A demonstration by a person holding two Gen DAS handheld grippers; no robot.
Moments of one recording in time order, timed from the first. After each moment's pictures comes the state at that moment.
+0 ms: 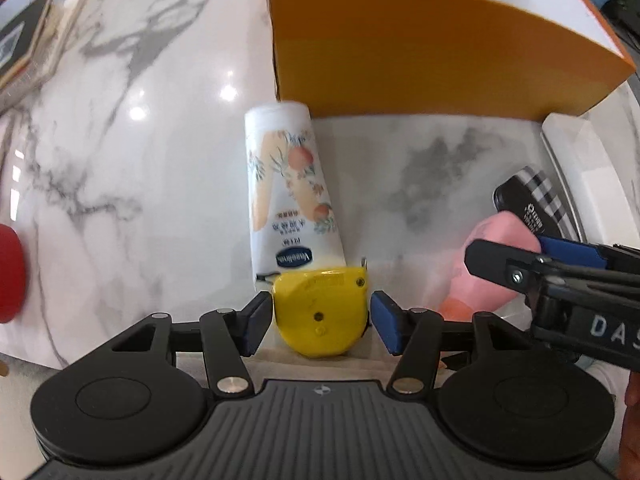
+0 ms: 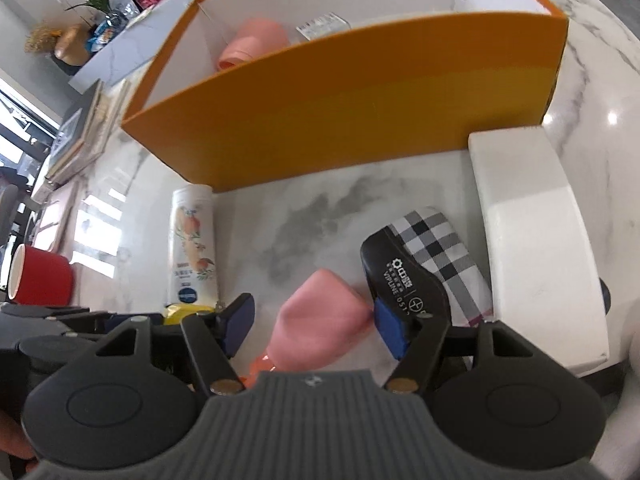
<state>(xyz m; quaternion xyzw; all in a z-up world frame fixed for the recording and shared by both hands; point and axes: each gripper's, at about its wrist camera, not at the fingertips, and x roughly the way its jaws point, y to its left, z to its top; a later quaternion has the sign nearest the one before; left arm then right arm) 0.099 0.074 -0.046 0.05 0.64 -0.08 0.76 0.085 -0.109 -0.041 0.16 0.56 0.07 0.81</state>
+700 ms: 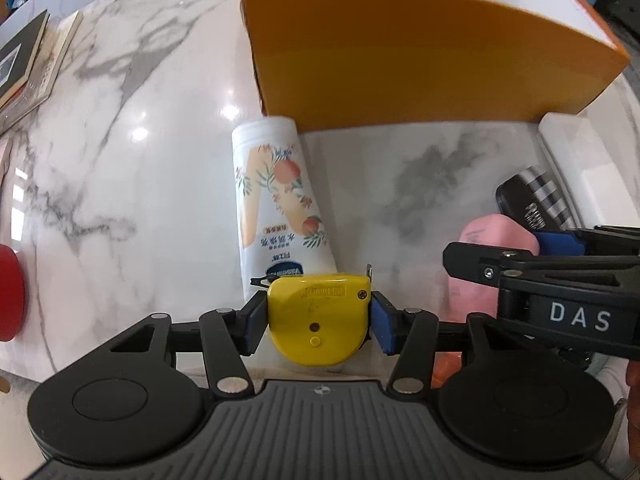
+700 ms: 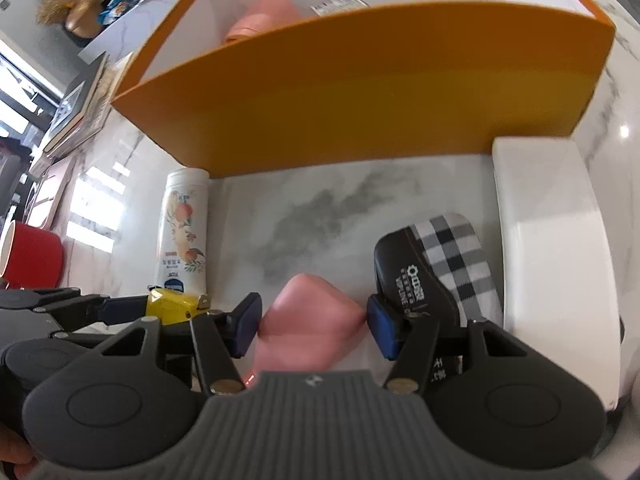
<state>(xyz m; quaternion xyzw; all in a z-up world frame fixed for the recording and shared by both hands) 0.098 0.066 -0.047 0.06 0.61 -0.09 0.78 0.103 -0.106 -0.053 0.13 0.57 0.10 0.81</state>
